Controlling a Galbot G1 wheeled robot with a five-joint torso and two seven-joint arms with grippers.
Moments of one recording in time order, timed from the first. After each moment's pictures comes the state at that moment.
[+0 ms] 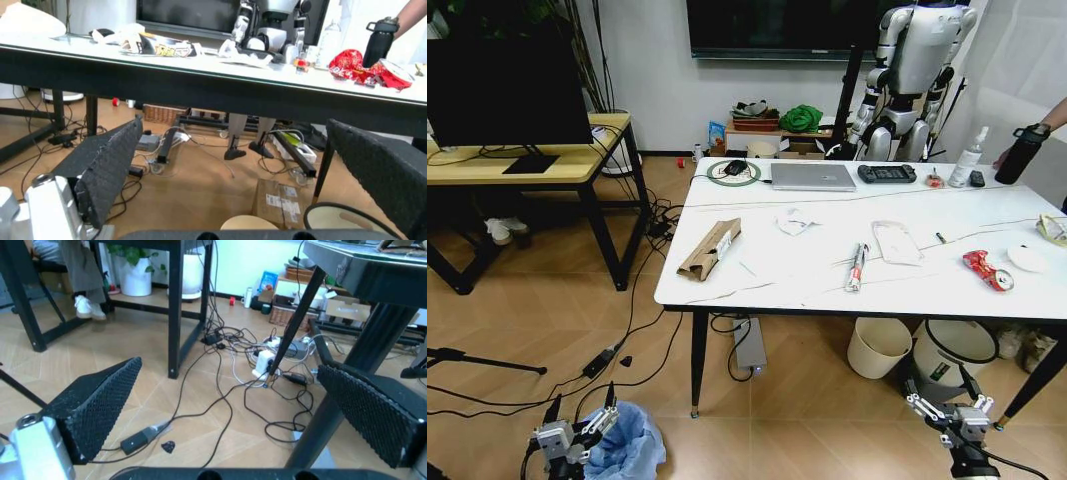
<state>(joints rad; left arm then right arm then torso) 1.89 -1.51 -0.75 -1.98 -0.31 -0.29 0.02 -1.73 1.51 0.91 1.79 0.19 0.52 -0.32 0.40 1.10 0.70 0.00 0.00</state>
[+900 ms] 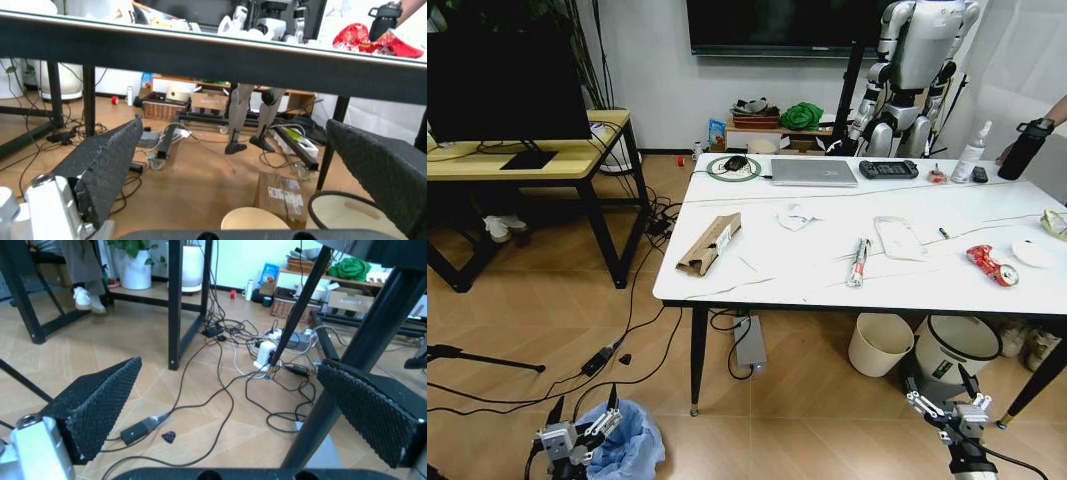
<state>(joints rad) 1.89 -1.52 -0.74 -1.97 -0.29 -0.28 0.02 -1.71 1.50 0.91 1.75 0.21 0.53 -0.33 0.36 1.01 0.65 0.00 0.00</state>
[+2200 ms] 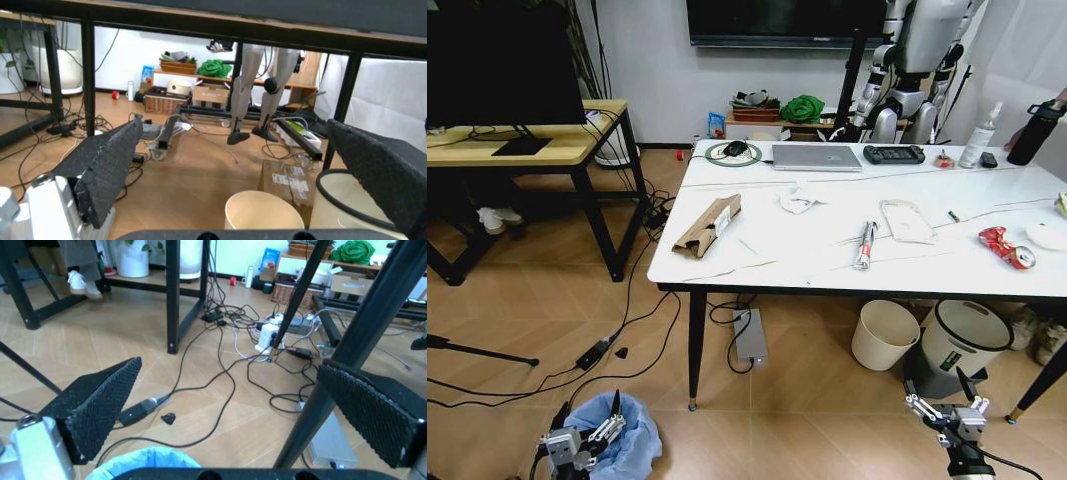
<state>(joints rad) 1.90 -1.52 -0.74 -1.95 -0.28 -0.28 0.03 -1.70 1.51 0.90 1.72 0.21 0.55 -0.33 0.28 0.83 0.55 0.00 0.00</state>
